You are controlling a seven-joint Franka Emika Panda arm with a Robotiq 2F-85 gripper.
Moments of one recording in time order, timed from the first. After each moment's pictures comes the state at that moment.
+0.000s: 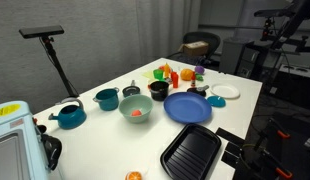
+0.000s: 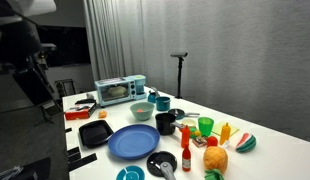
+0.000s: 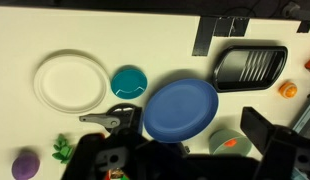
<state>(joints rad) -0.07 -0.86 -0.40 -2.62 0.02 1.91 -0.45</state>
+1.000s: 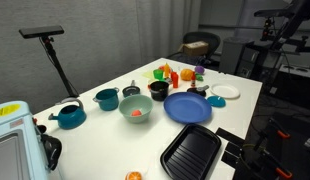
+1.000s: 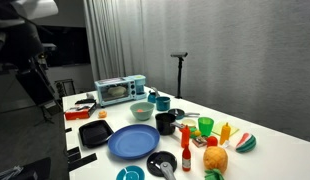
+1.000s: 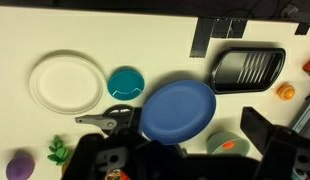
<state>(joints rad) -0.07 -0.86 -0.38 -2.63 0.03 1.91 -0.45</state>
